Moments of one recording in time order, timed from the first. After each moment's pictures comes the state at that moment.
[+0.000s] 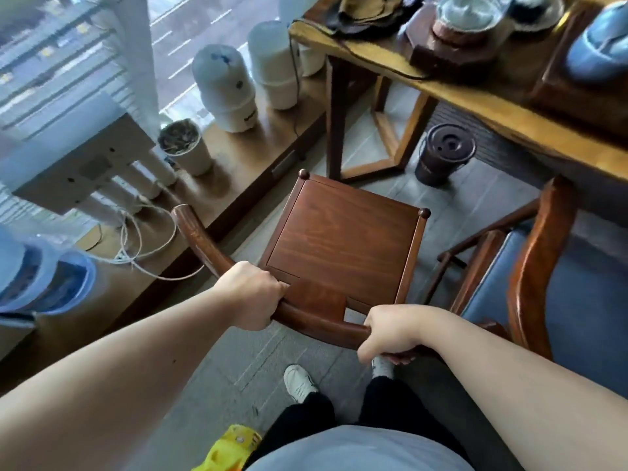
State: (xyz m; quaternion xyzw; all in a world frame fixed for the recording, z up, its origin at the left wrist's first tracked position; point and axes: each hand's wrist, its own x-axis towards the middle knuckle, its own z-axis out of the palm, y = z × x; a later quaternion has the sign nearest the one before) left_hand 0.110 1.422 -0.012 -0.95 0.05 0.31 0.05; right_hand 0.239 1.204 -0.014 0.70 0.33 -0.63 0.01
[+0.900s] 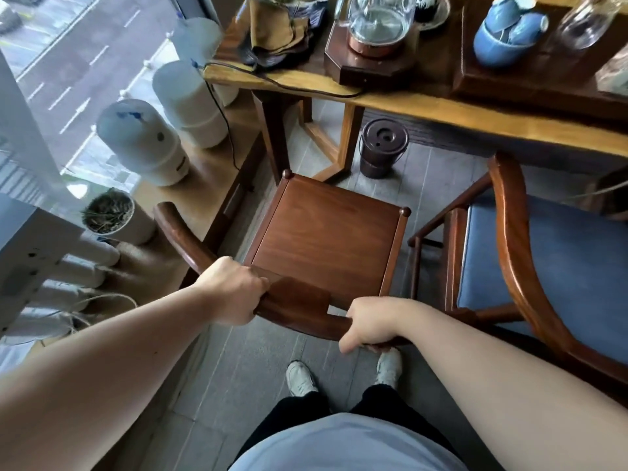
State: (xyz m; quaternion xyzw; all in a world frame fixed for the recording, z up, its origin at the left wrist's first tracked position) left_hand 0.214 1.544 -0.020 -0.93 0.22 0.27 0.12; right_hand 0.261 1.294 -0.020 0.77 0.17 -0.60 -0.09
